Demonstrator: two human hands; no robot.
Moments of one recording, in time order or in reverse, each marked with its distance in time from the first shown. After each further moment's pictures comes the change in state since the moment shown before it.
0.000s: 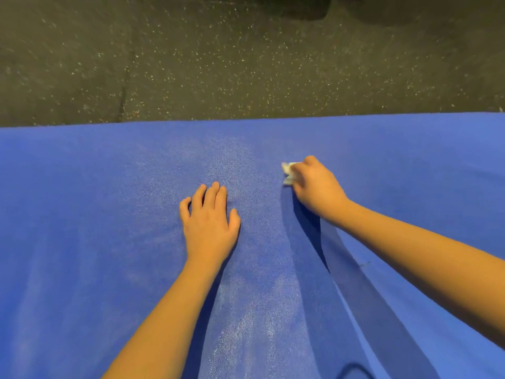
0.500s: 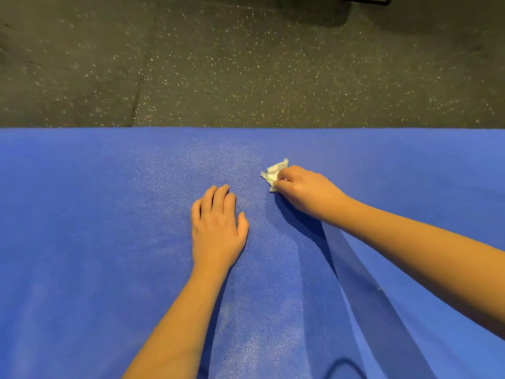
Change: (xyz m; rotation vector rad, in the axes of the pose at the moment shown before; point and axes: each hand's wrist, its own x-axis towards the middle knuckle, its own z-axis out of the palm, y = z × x) left_hand 0.015 0.001 0.000 -0.025 0.016 -0.018; right_hand 0.037 -0.012 0.003 -0.052 -0.087 -0.460
